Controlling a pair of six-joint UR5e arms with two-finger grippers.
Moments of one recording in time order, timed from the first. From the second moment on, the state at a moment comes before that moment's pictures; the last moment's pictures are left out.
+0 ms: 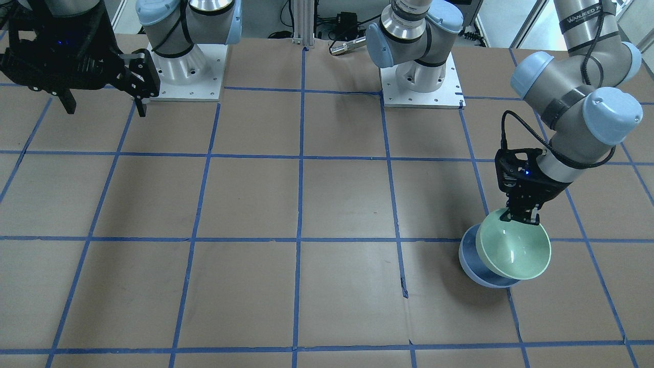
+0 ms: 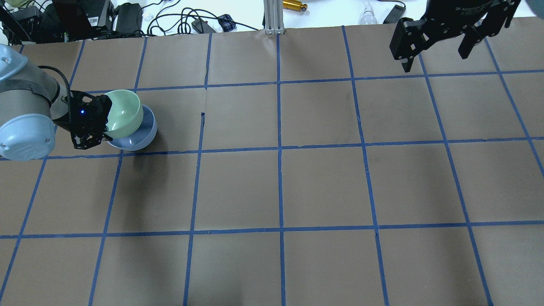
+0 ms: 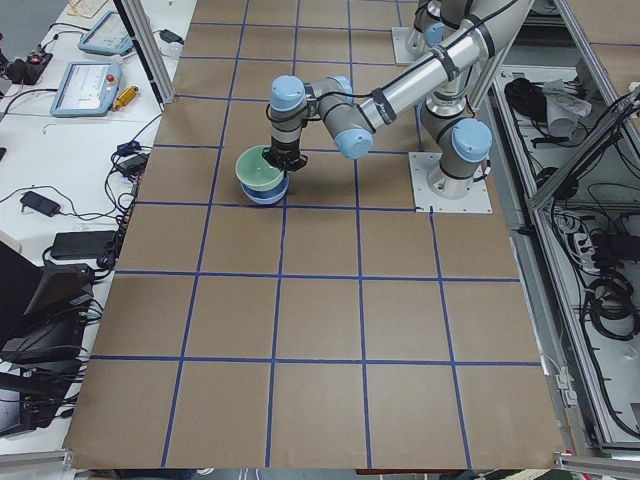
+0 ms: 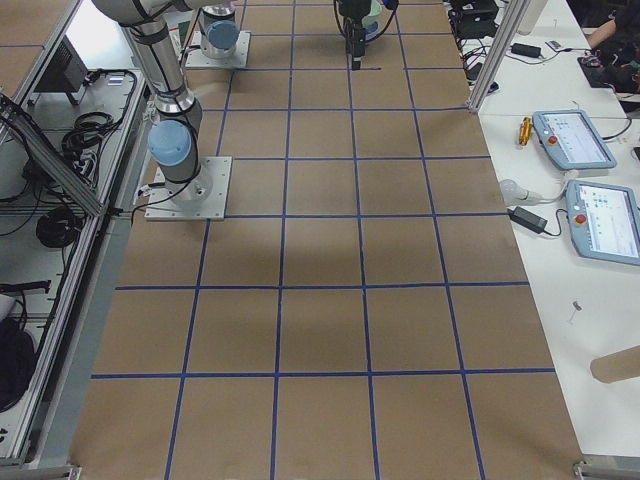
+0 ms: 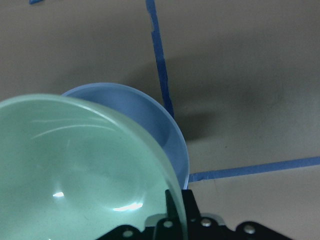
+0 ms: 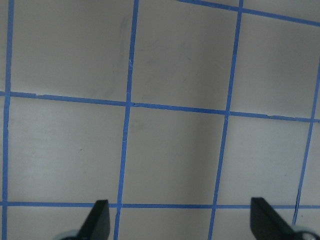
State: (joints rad) left arm -1.16 -1.75 -1.93 -0.97 1.51 2.14; right arm 1.60 -1.53 1.37 -1.45 -1.74 -0.09
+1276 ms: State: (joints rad) left arm -1.16 -1.72 -1.92 -0.99 1.51 2.05; right arm 1.60 -1.53 1.37 -1.45 -1.74 -0.09
